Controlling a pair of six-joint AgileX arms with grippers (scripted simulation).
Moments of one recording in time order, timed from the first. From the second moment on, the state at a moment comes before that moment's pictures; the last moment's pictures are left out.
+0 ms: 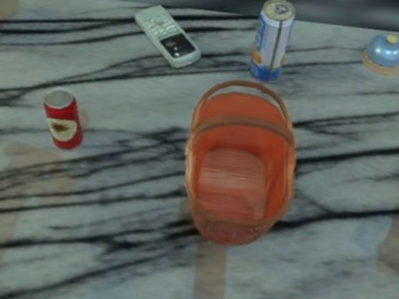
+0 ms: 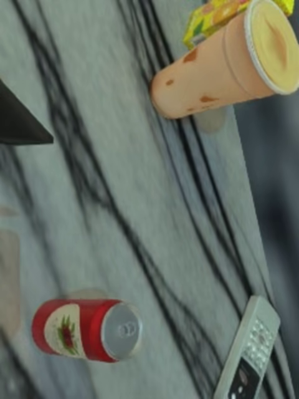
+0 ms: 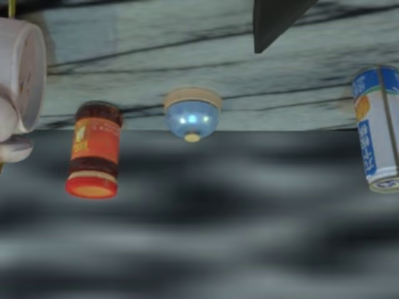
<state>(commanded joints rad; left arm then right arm) -0.06 0.56 0.50 -0.34 0.02 0.19 0.00 0.00 0.00 0.00 0.00 0.00</state>
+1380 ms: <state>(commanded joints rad) -0.17 2.20 1.85 -1.22 0.00 0.66 0.00 0.00 0.00 0.00 0.00 0.00</state>
